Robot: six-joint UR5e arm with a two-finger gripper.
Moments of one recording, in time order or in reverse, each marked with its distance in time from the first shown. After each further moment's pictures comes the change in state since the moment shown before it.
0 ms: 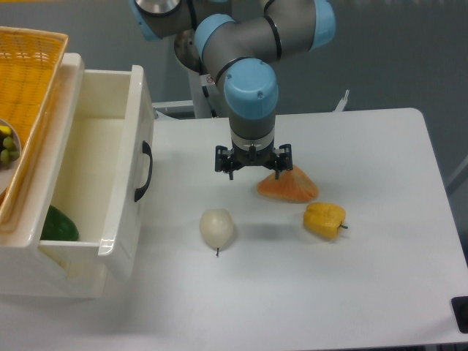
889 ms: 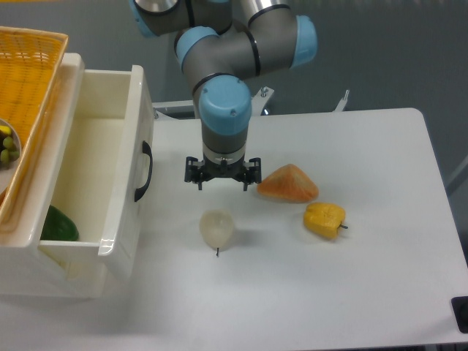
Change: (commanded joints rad) arm -0.104 -0.035 -0.005 0.000 -0.002 0.000
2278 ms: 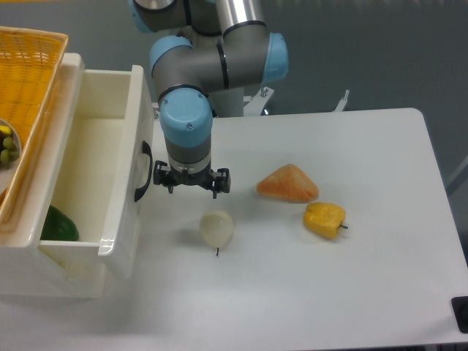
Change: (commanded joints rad) arm -0.092 -0.015 0.011 0.006 -0.009 -0.005
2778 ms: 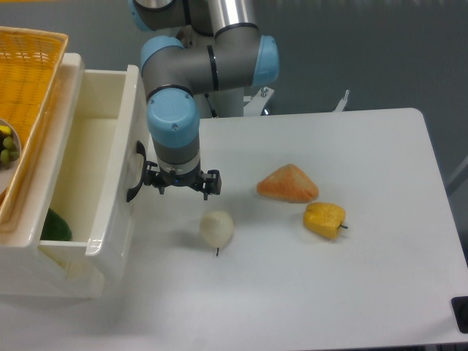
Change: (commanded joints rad) arm -0.031 -0.003 0.012 0.000 0.000 -0.025
